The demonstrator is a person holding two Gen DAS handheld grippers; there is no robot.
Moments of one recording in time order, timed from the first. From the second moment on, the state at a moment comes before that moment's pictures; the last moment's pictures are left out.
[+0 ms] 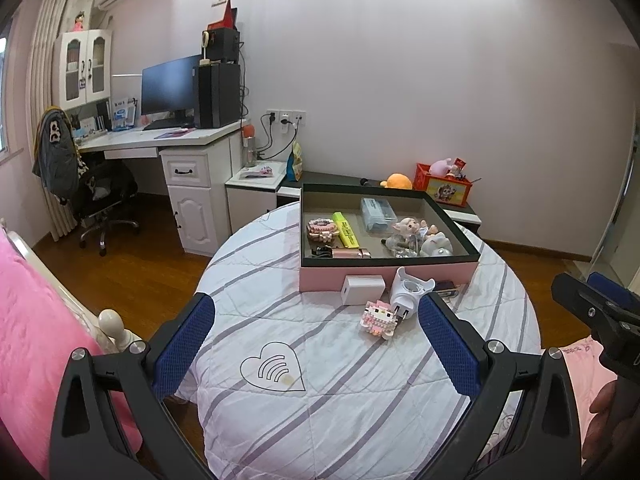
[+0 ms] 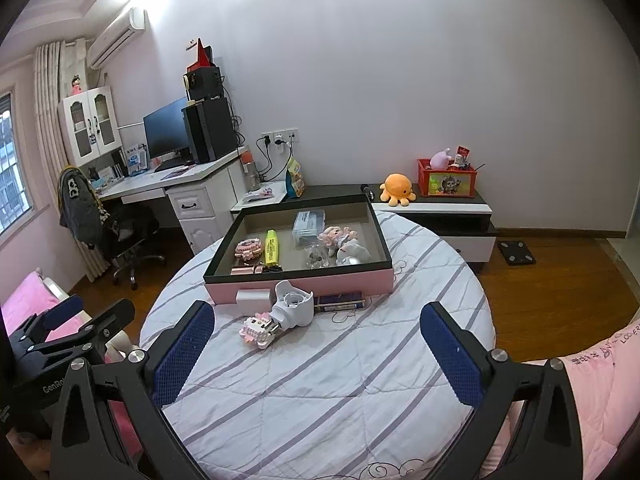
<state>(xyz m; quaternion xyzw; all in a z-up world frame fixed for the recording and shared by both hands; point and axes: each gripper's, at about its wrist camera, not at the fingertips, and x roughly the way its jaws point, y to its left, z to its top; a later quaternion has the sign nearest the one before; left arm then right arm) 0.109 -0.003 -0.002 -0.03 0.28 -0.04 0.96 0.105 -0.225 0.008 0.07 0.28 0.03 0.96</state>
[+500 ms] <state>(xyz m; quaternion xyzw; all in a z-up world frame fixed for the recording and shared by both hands) 0.126 -0.005 -0.028 -0.02 0.31 -0.04 0.95 0.124 -0.233 -0.008 0.07 0.31 0.03 0.95</state>
